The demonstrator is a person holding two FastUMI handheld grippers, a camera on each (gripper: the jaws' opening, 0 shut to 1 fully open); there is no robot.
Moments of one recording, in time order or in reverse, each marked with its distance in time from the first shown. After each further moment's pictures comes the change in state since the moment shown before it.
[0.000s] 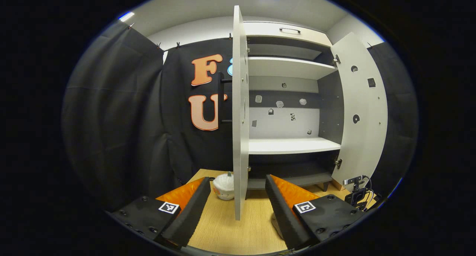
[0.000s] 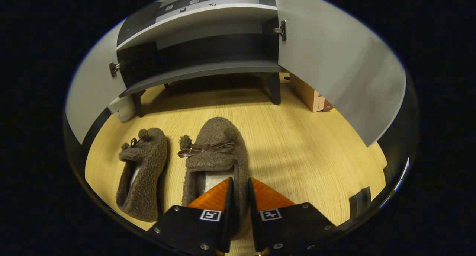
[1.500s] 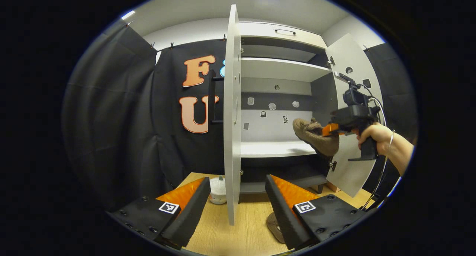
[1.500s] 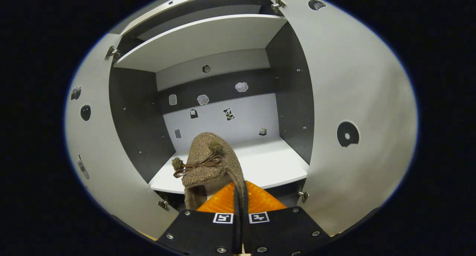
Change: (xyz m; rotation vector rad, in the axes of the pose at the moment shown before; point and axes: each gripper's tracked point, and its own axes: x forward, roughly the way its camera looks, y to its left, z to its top) left arm 0.024 -0.012 0.000 -0.013 -0.036 -0.078; right arm -0.218 0.065 0.479 0.102 -0.501 0.079
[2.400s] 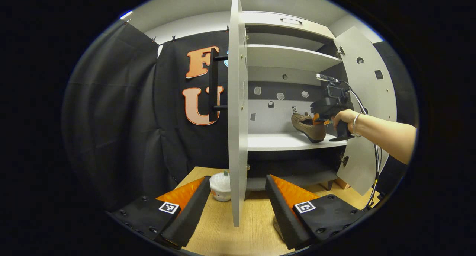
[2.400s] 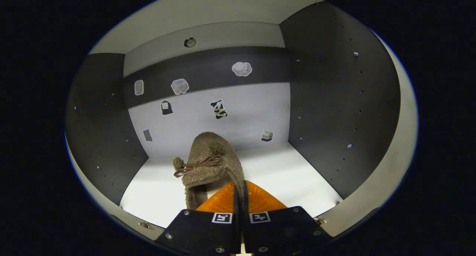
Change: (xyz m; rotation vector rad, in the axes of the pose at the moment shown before) left arm 0.035 0.012 -0.024 0.005 0.075 0.057; right arm 0.153 0.006 0.001 -0.028 0.110 -0.081
